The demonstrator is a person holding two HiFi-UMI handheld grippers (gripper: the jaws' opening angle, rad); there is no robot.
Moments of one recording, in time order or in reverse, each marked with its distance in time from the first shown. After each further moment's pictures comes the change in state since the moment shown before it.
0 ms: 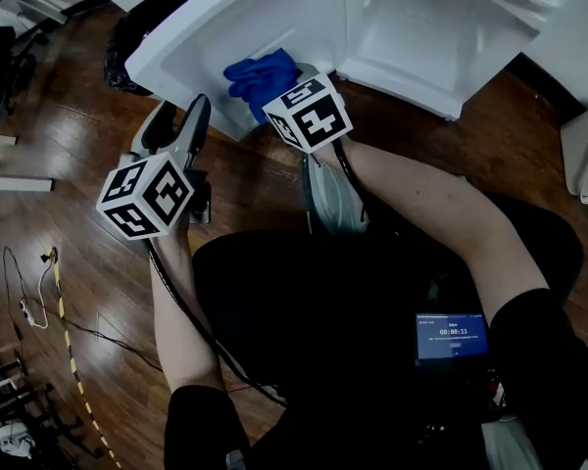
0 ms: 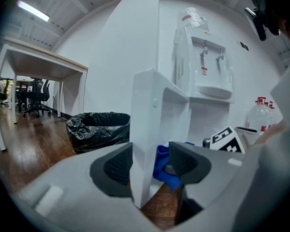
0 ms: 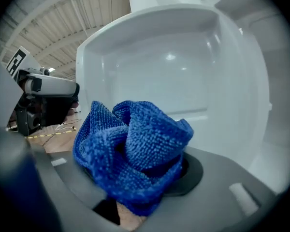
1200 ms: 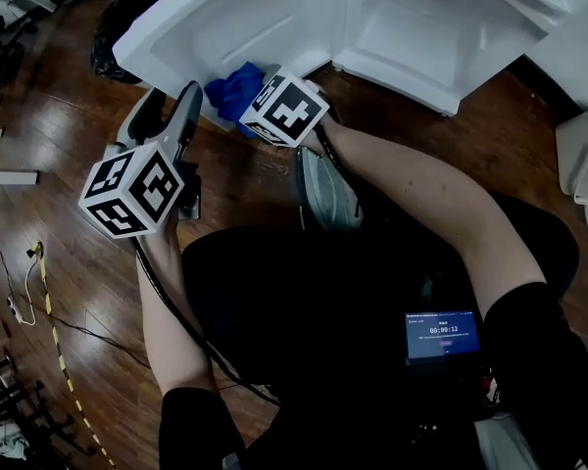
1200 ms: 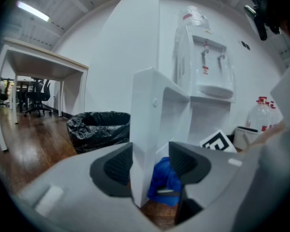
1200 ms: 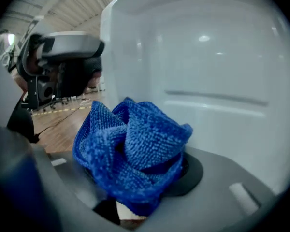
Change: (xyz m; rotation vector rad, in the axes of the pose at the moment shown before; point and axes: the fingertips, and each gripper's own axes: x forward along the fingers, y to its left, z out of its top) left arm 0.000 0.002 0.001 0.000 0.015 0.013; right arm 0.026 0.054 -0.034 -0.227 0.218 0.233
